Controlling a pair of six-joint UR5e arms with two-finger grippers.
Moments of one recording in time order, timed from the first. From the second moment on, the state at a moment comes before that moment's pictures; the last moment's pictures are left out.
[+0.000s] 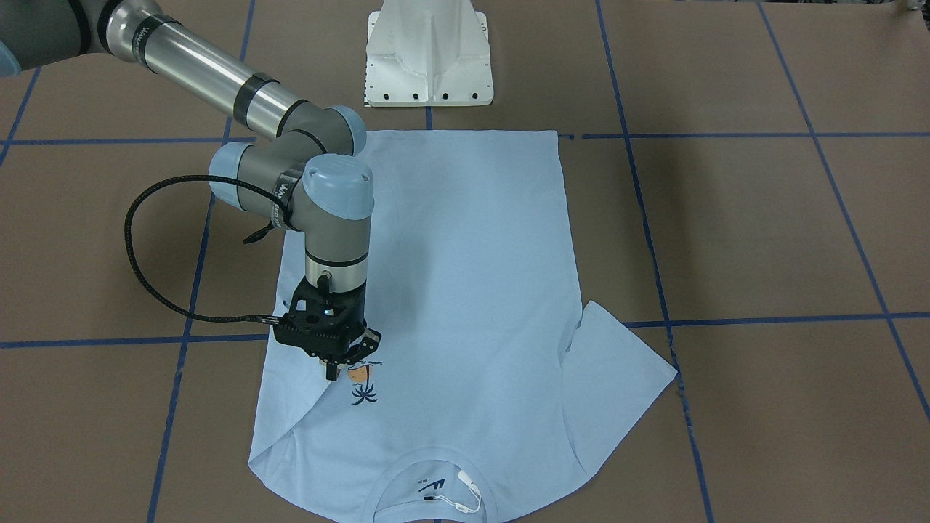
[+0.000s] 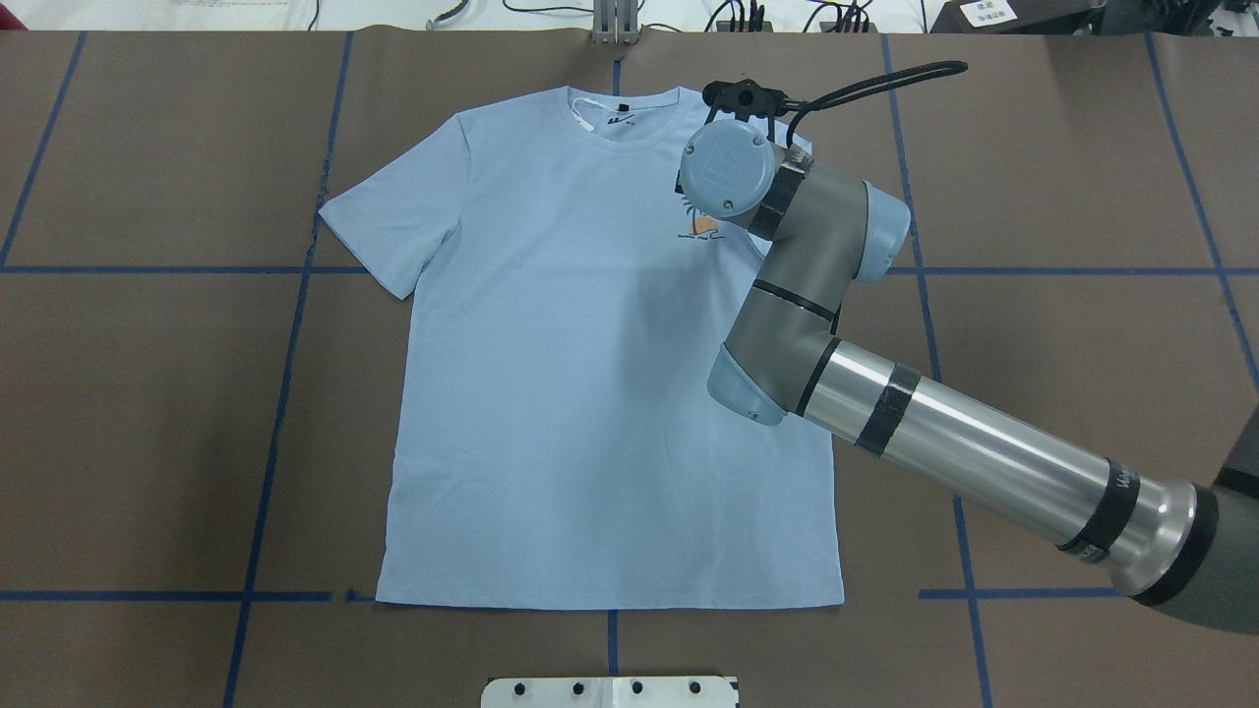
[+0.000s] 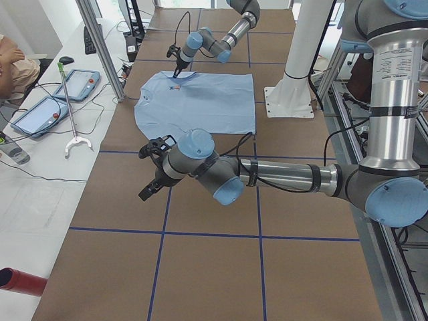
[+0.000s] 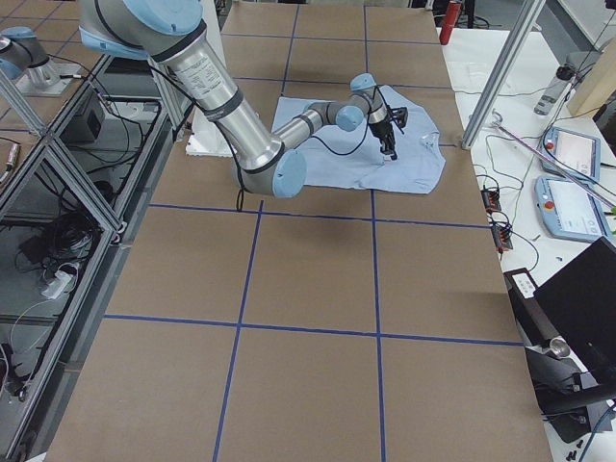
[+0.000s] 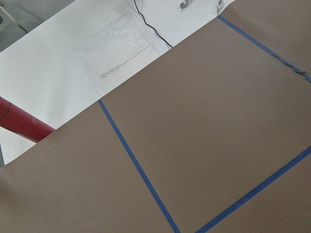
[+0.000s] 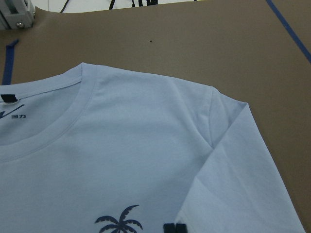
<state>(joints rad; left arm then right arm) -1.55 -1.53 -1.67 -2.29 -2.24 0.08 0.65 -0.74 1.23 -1.32 1.47 1.32</state>
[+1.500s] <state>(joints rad) -1.27 -1.69 -1.65 -2.36 -2.16 -0.48 1.01 -0.89 1.63 -1.58 1.98 0.79</state>
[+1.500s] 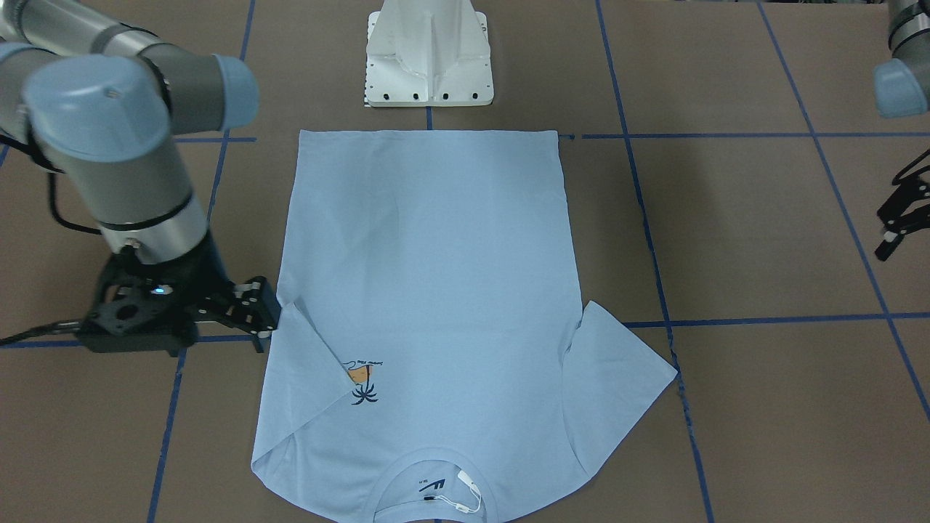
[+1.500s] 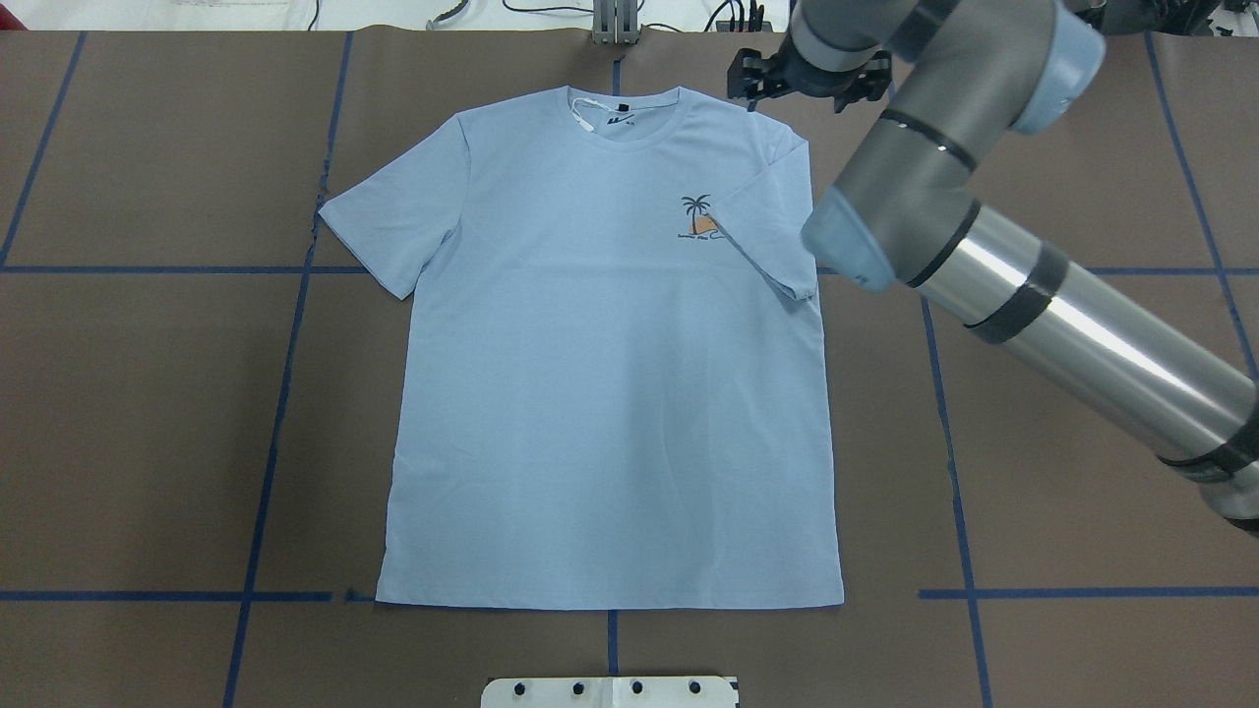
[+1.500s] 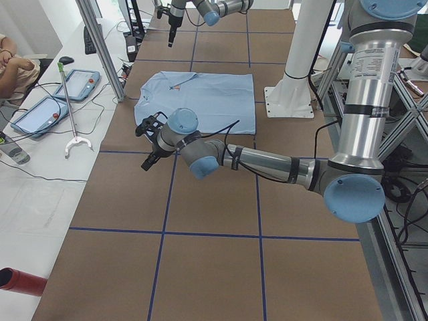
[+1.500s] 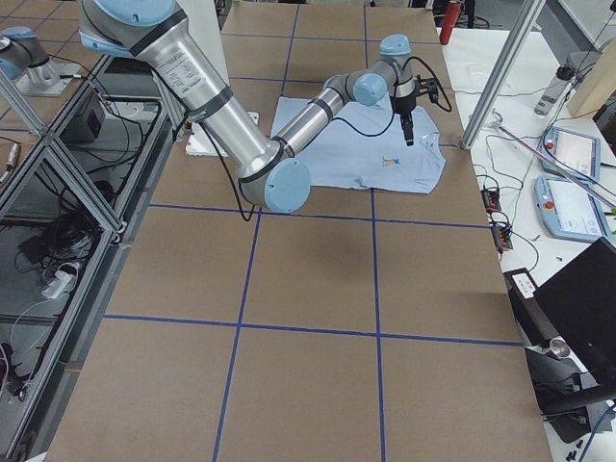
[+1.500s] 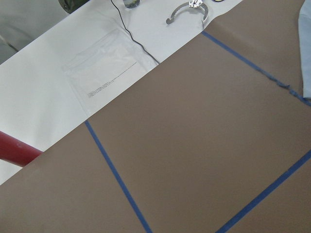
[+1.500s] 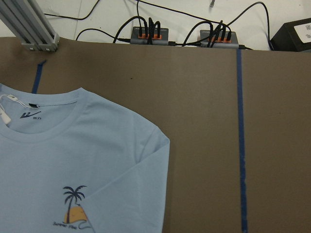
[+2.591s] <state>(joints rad) -0.88 -2.04 -1.23 -2.50 -1.76 -1.12 1.28 -1.13 1.71 -1.59 2.24 0.36</state>
